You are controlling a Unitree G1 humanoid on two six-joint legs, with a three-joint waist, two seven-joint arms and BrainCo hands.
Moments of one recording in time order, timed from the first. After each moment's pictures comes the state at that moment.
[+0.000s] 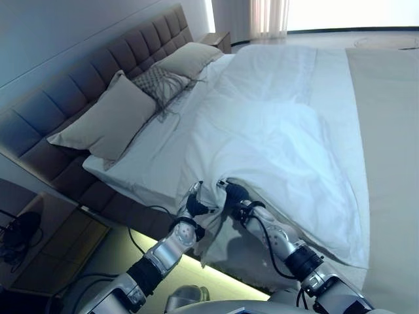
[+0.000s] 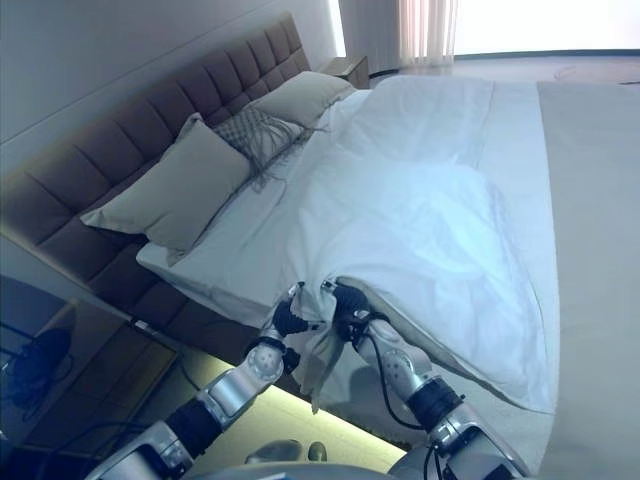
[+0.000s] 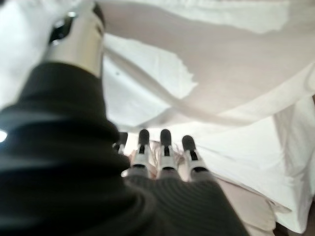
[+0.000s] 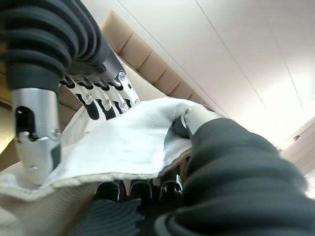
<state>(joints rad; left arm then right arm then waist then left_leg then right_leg) -0.22 0.29 -0.72 0.29 -0.01 0.28 0.43 -0.29 -0.24 0.56 0.31 1.04 0.13 -0.19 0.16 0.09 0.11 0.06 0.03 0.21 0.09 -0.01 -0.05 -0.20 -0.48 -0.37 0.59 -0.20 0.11</state>
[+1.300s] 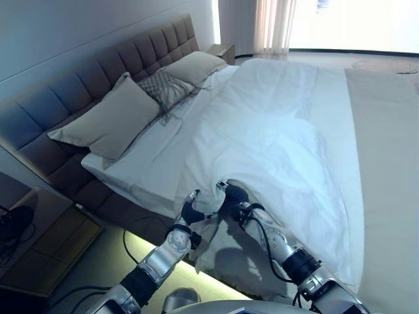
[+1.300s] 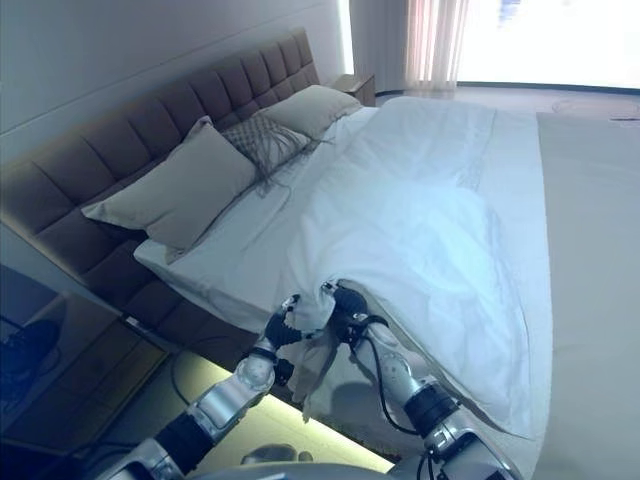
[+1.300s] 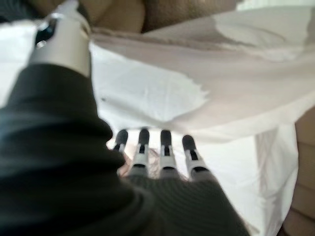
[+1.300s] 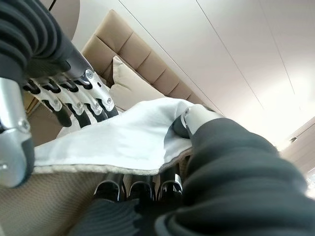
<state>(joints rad) -0.15 0.28 -0.68 0.25 -0.14 0.26 0.44 -0.27 -0.20 0.52 0.31 1.04 0.14 -0.19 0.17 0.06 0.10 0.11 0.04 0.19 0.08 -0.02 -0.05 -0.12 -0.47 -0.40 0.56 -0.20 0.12</state>
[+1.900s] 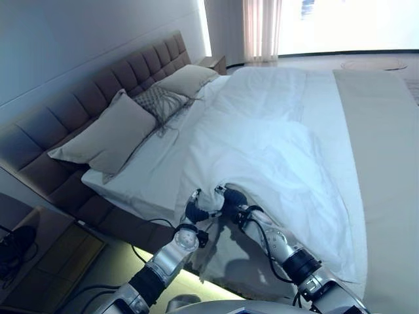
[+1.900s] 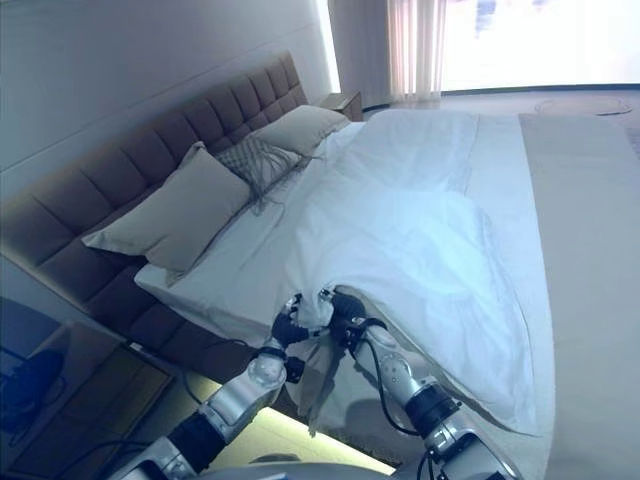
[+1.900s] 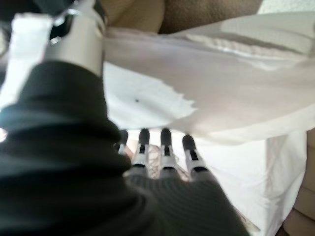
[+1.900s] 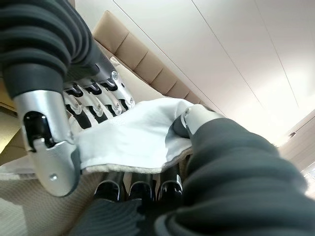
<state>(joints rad) -0.16 0.23 -0.68 0.26 -0.19 0.29 0.53 -0.27 -0.20 0.53 0.31 1.04 0.21 -0.21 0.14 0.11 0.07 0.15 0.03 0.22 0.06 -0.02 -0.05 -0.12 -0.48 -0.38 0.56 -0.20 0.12</state>
